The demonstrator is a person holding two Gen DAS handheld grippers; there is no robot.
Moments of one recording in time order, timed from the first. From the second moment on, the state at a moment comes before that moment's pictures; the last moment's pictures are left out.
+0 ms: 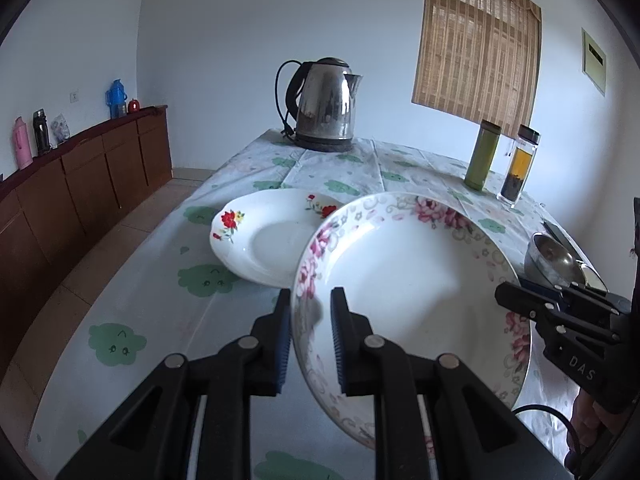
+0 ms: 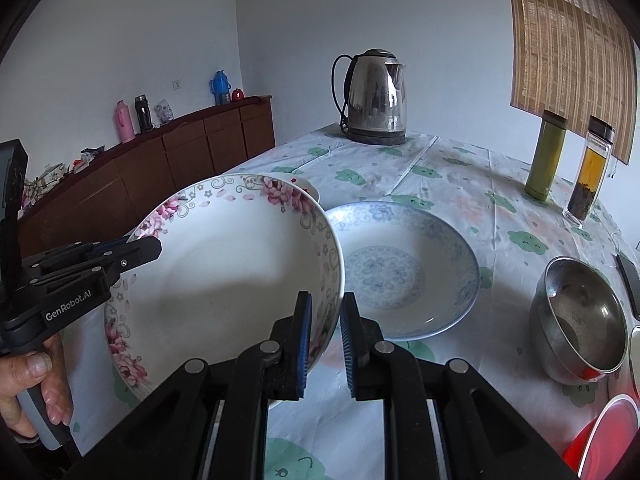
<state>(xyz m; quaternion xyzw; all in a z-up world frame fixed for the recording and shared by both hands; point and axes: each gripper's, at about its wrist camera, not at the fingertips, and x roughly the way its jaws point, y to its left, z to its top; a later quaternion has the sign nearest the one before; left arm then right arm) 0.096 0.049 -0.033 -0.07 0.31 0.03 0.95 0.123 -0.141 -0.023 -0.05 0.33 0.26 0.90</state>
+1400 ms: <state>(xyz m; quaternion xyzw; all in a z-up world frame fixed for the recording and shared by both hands) 0.174 0.004 -0.018 -0.01 0.30 0.01 0.95 0.181 -0.177 -0.024 -0.01 0.32 0.20 0.93</state>
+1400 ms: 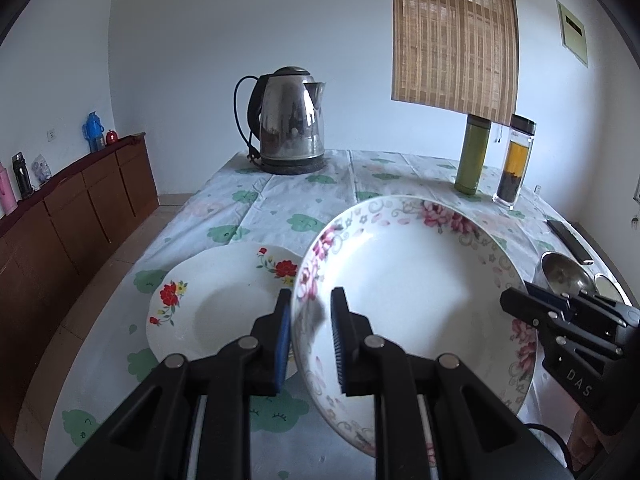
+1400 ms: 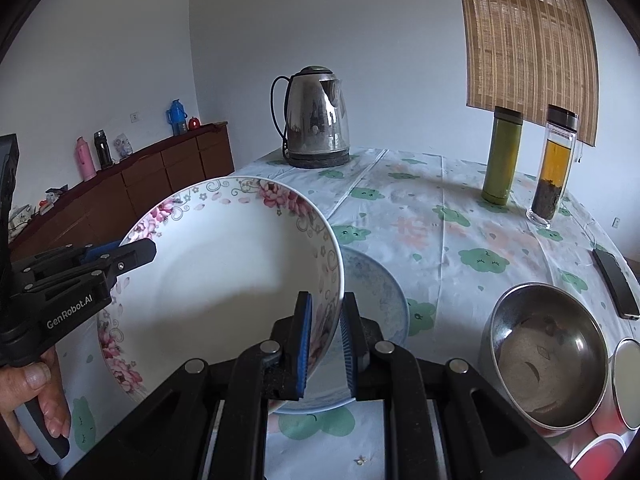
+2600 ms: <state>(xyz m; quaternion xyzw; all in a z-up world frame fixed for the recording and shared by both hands) 0.214 -0.016 -0.047 -0.02 0.32 -0.02 0.95 0.206 -0.194 -0.042 0.00 0.34 0.15 0.93</state>
